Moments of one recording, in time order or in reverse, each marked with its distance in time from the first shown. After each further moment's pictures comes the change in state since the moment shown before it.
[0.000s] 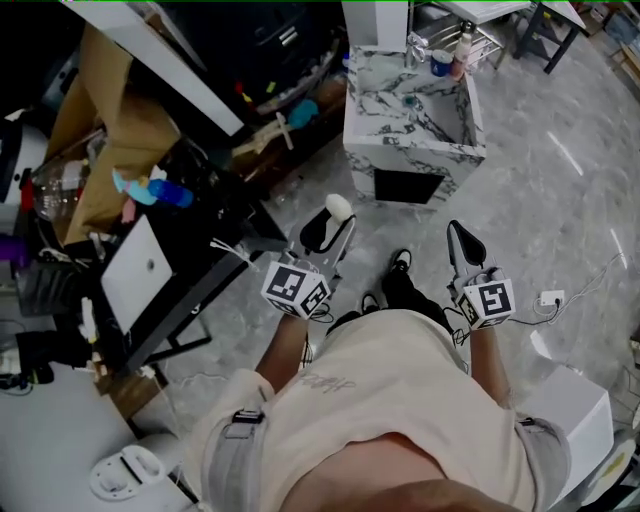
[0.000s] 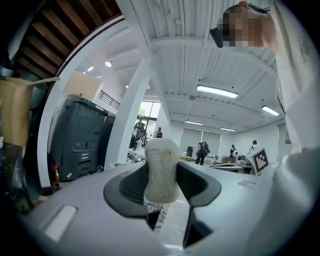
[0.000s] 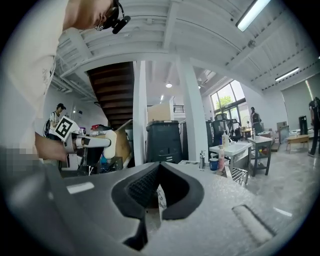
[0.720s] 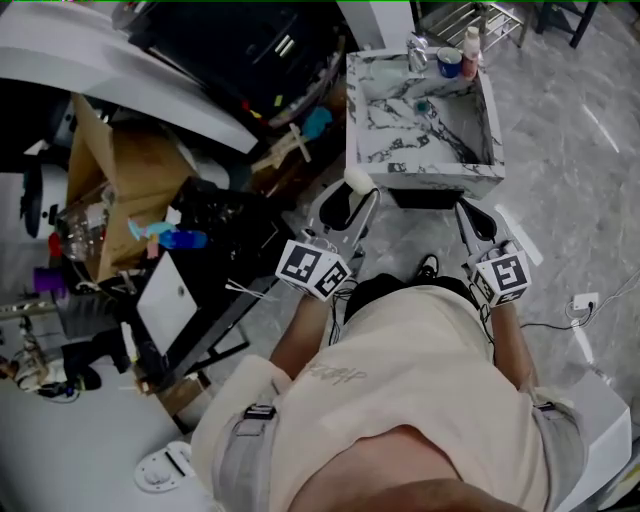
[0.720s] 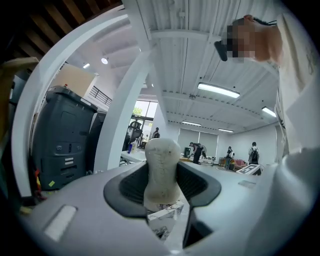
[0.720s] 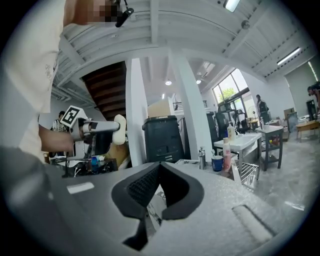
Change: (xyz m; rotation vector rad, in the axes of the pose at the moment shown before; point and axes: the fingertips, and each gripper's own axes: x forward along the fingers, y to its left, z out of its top) left arm 0.171 0.030 0.044 0.010 -0.007 -0.049; right arm 0.115 -0.113 -0.014 0.061 0.005 0.094
